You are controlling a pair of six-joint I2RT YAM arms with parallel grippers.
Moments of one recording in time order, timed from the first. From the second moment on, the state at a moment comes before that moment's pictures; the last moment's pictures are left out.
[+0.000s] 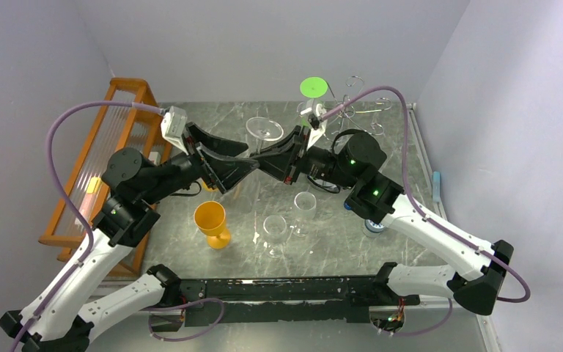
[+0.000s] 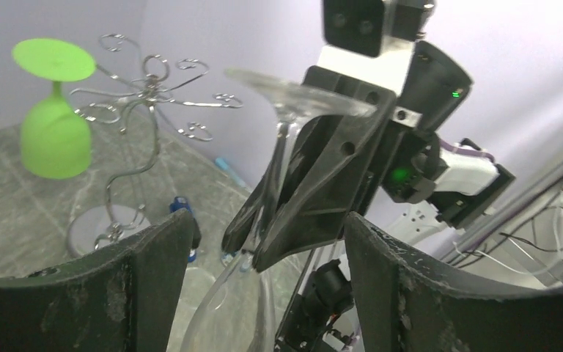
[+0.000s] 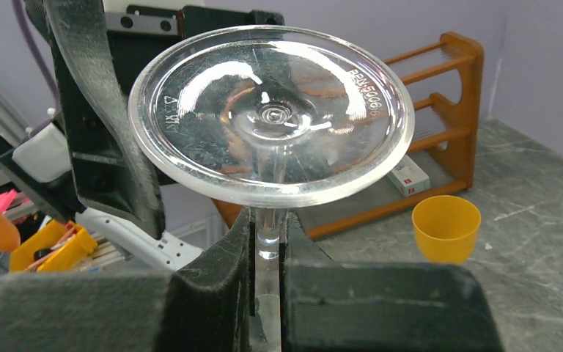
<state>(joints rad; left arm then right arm) -0.65 0.82 1.10 -0.05 0.40 -0.56 0.90 1.15 1.18 0.20 -0.36 0.36</state>
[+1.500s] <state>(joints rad) -0.65 0.80 0.91 0.35 0.51 -0.33 0.84 1.07 1.20 0.16 -0.42 0.68</state>
